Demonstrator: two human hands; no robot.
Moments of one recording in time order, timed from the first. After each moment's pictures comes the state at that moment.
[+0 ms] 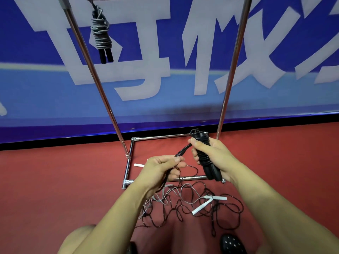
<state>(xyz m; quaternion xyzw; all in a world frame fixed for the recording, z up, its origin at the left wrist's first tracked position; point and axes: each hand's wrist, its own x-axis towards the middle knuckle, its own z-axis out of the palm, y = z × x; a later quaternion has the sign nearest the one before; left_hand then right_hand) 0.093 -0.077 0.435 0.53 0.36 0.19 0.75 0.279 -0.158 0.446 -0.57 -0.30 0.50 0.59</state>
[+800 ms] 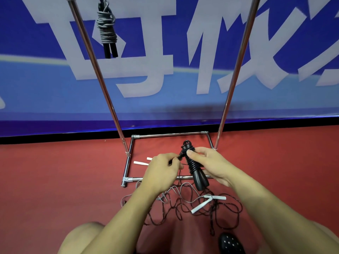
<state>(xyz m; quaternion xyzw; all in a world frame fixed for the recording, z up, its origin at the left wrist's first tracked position) 0.090 -0.084 0.439 0.79 0.41 0.19 0.41 0.265 -0.154 0.423 -0.64 -0.31 0.53 0.47</state>
